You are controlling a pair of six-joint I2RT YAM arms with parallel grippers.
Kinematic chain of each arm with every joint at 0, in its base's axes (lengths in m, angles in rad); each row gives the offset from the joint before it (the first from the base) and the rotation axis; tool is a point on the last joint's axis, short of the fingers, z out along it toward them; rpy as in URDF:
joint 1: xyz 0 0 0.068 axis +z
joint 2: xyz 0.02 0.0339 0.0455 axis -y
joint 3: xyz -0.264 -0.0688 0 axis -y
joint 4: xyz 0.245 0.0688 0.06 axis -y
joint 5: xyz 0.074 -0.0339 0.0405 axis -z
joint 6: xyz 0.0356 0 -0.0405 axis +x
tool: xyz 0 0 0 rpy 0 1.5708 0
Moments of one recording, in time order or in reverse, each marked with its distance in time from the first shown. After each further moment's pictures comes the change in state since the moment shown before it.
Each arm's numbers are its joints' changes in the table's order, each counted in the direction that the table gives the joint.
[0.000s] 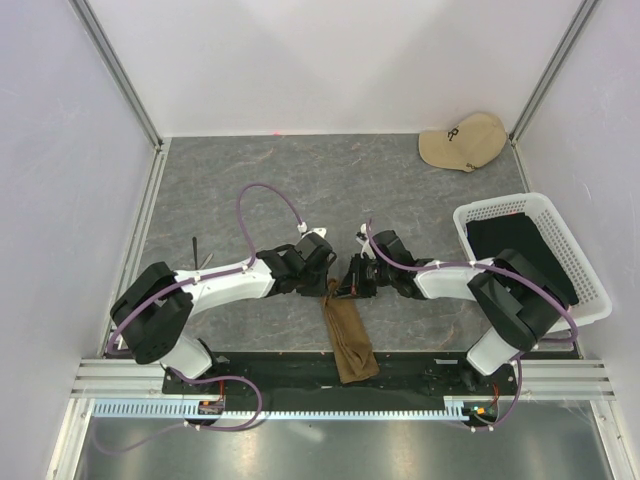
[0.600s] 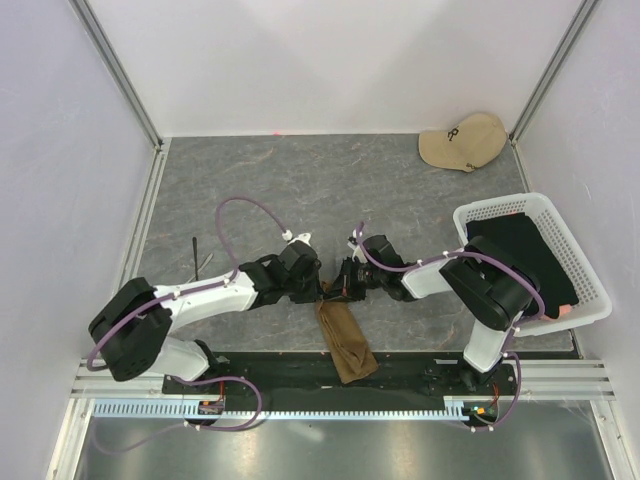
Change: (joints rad) left arm 0.011 0.126 -0.144 0.103 0.061 -0.114; right arm 0.027 -0.177 0.010 0.224 -0.063 0.131
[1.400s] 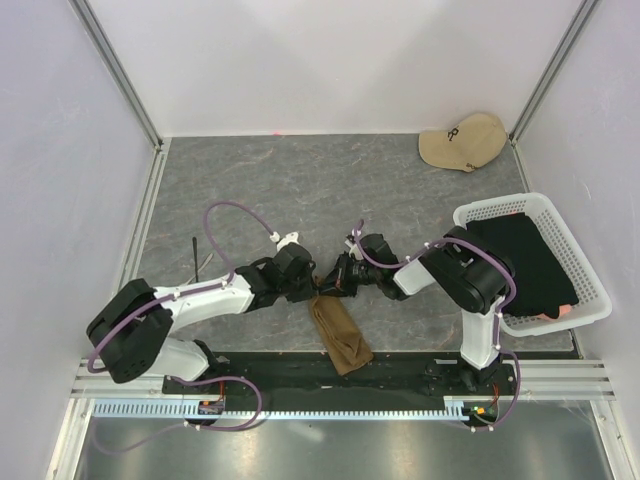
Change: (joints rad) left arm 0.024 0.025 -0.072 0.073 -0.087 -0.105; right arm -0.008 -0.157 0.036 0.228 -0.053 0.221
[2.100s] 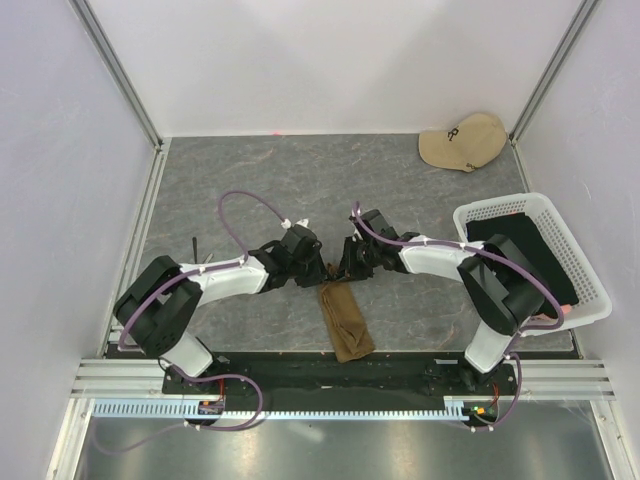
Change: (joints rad) left arm 0.093 -0.180 0.114 0.088 0.134 0.058; right arm -0.038 0.197 0.243 -0.758 0.259 -0.450
